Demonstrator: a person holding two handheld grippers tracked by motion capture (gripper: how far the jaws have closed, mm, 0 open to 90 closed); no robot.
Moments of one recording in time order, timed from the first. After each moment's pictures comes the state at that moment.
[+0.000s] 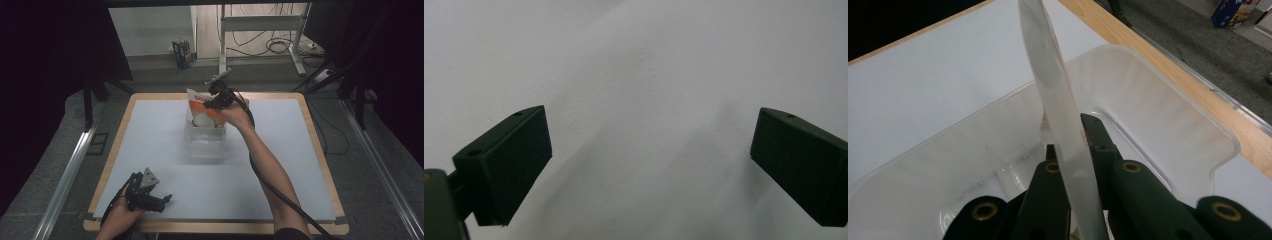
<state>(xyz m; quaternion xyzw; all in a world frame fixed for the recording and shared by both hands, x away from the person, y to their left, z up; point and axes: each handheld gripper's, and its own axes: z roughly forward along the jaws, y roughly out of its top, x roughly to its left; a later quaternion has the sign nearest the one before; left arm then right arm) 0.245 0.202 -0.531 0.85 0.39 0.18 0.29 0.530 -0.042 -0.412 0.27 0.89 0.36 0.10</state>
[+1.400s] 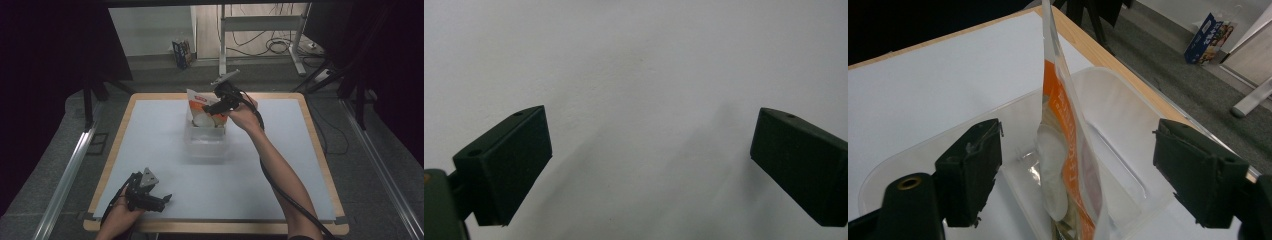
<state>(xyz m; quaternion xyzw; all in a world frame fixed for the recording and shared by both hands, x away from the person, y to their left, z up) 0.246 0.204 -0.531 0.85 0.39 0.18 0.30 0.505 -0.062 -0.393 0.24 0.87 0.39 0.16</state>
